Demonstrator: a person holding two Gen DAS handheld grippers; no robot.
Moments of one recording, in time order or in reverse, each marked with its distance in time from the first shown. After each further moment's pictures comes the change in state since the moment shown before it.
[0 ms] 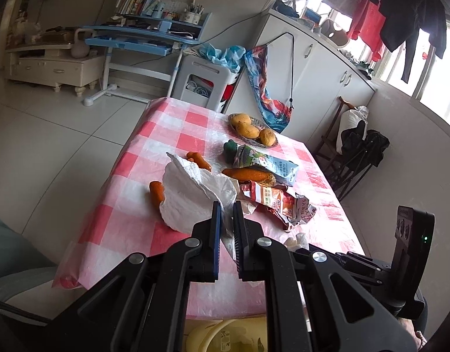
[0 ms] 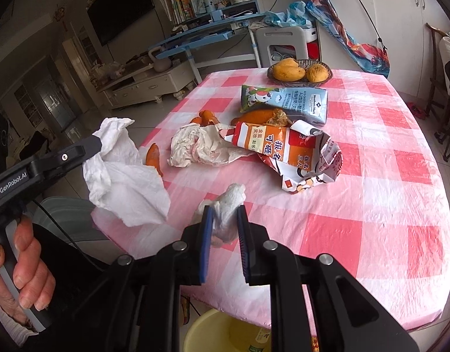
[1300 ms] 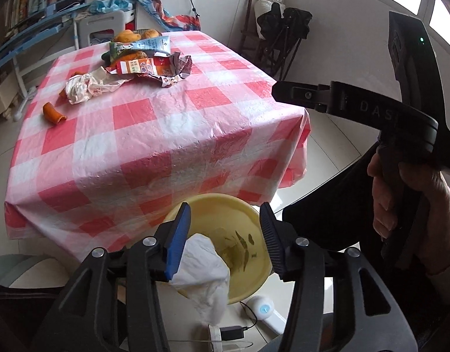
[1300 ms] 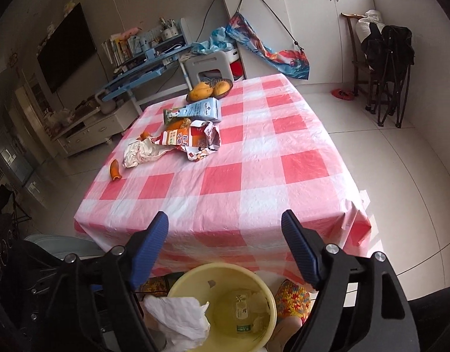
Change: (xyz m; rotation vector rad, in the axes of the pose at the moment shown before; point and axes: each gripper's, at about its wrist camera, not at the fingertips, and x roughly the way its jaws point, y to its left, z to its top) left arm -0.033 -0.102 -0.143 0.426 0.381 -0.187; right arm -0.108 -0.039 -0.078 0.217 -0.158 -0.244
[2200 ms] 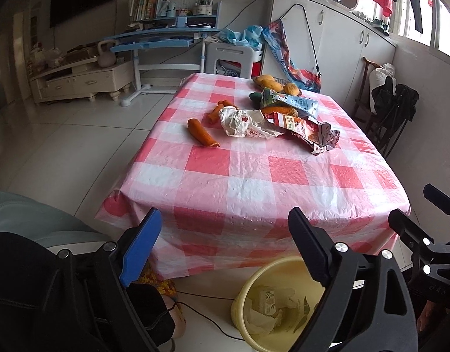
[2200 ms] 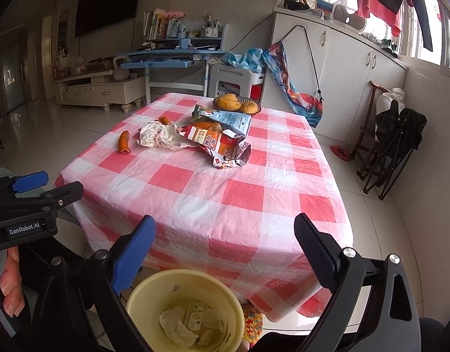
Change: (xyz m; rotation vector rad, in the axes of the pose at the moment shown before) left arm -0.039 0.082 0.004 -0.354 -0.252 0.464; right arm 0.001 0.075 -0.018 -0.379 -0.084 -0.136
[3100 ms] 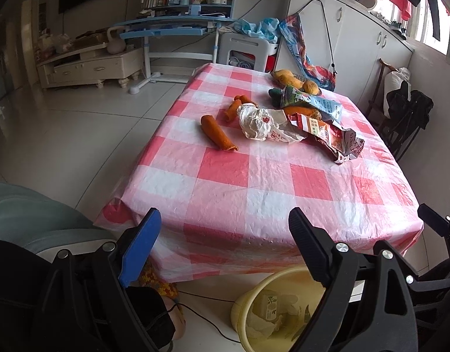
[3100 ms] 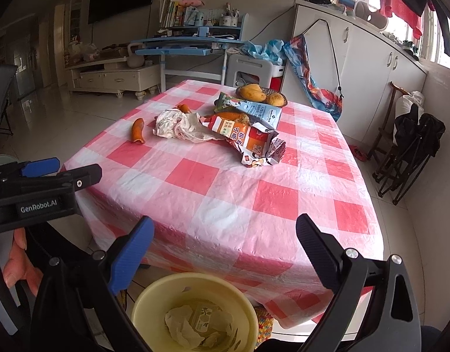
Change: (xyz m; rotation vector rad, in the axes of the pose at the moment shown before) left arm 0.033 0.014 0.022 -0.054 0.048 0.034; right arm 0.033 0.026 0.008 -0.041 0.055 0.061
